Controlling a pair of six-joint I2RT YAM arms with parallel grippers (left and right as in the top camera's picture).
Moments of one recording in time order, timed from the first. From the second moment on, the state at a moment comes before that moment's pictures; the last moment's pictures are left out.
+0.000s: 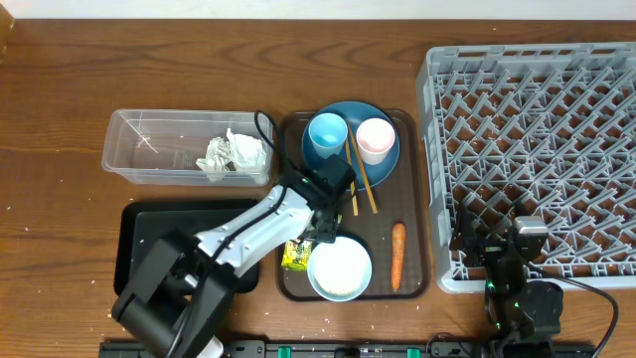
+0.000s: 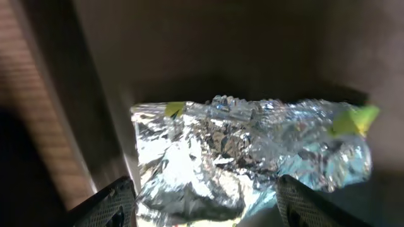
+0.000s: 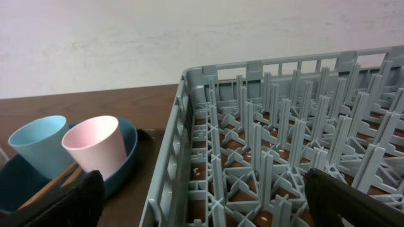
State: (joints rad) left arm -0.69 1.74 1.00 -0.78 -0.09 -0.57; right arm 0.09 0.02 0.01 -0.07 0.01 0.15
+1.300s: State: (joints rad) left arm -0.67 1.38 1.00 -0.73 -0.49 -0.56; right arm 0.09 0.02 0.01 -0.07 0.01 0.15
